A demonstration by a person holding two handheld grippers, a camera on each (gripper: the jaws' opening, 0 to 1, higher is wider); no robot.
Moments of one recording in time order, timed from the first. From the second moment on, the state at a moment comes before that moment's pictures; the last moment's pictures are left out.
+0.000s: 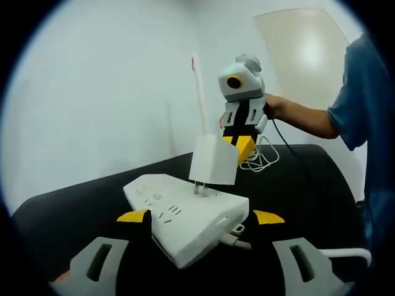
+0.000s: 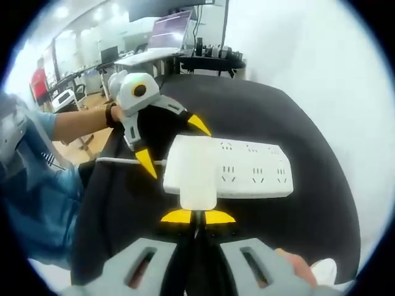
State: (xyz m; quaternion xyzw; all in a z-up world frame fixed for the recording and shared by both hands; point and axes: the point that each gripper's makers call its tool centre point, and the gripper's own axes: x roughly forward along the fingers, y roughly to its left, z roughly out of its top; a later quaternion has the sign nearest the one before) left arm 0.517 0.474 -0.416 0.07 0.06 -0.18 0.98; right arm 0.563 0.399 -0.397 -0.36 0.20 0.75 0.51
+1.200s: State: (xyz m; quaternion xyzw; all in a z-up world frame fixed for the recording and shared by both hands) left arm 0.517 0.474 -0.417 0.07 0.06 -0.18 0.98; right arm 0.555 0.398 -0.388 -0.40 0.25 0.74 0.48
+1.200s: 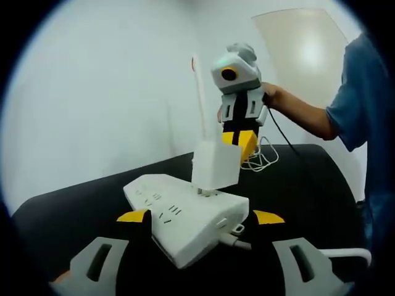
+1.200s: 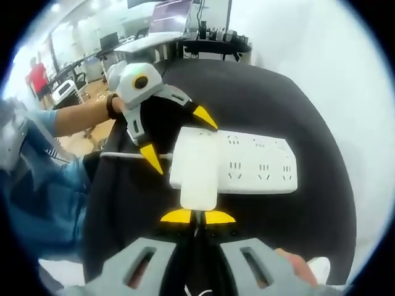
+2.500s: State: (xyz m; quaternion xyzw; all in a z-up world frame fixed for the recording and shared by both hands) left arm 0.519 0.476 -0.417 0.06 0.06 -0.17 0.98; right arm 0.543 0.395 -0.388 -0.40 0.29 0.74 0.44
